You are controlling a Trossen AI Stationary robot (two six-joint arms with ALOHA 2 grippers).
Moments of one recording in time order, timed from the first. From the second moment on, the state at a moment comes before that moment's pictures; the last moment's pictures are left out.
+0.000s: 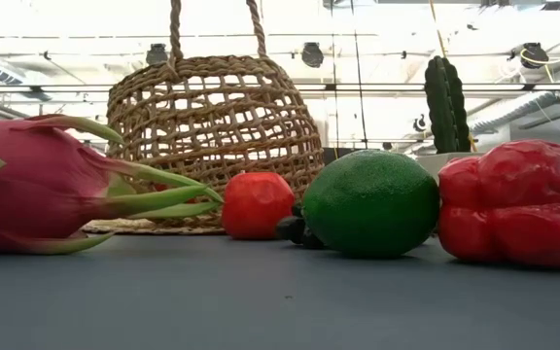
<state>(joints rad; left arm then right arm) -0.70 1.47 1.43 -0.37 -0.58 0.12 0.72 1.44 0.85 0.39 0.70 0.16</state>
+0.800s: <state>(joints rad) -0.73 1.36 1.01 0.33 -0.79 0.26 0.72 1.35 0.85 0.35 0.65 0.00</state>
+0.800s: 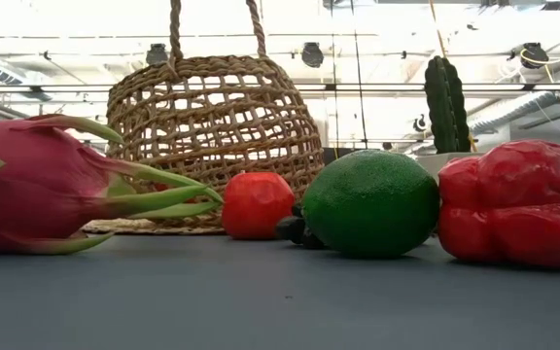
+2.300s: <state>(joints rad) -0.72 1.20 0.64 0.94 -0.63 0.37 0.72 1.34 0.85 0.28 0.65 0.01</state>
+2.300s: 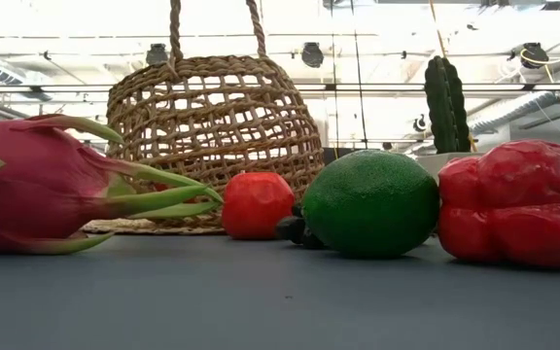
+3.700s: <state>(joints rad) -0.72 1.20 0.64 0.94 -0.63 1.27 0.72 1.34 0.85 0.28 0.65 0.01</state>
